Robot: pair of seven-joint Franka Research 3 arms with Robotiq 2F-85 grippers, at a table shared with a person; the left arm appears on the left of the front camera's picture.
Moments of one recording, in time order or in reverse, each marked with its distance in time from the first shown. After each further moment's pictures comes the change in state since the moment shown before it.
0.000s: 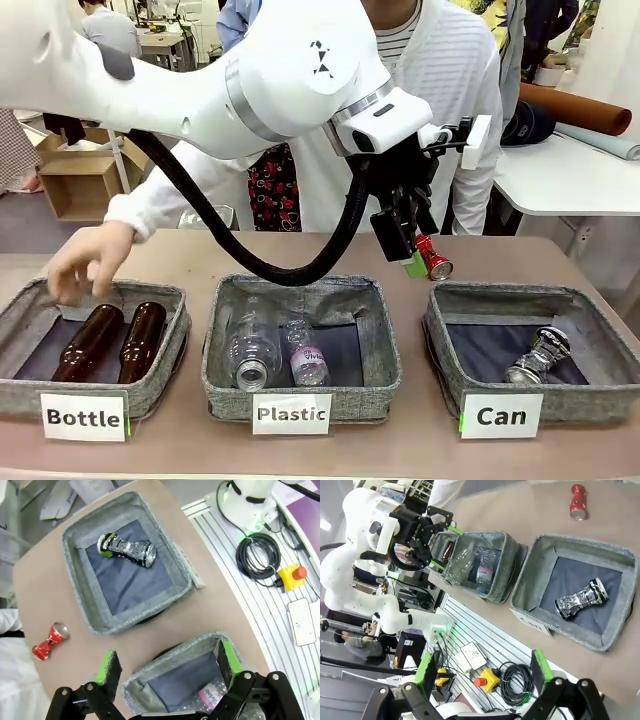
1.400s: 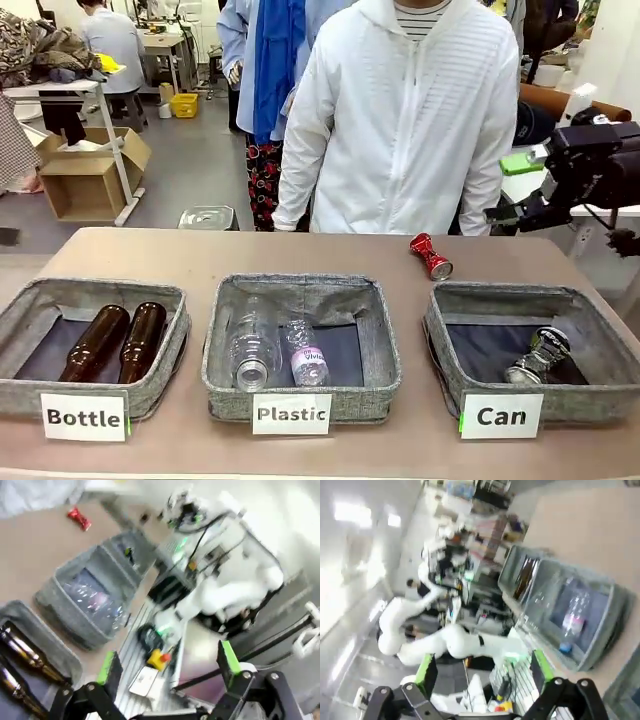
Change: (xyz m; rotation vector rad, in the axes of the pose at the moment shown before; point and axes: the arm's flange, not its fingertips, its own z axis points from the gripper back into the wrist) left arm -0.417 -0.325 0.239 -0.073 -0.965 1.226; right arm 0.116 0.025 -0.218 0.420 0.048 -0.121
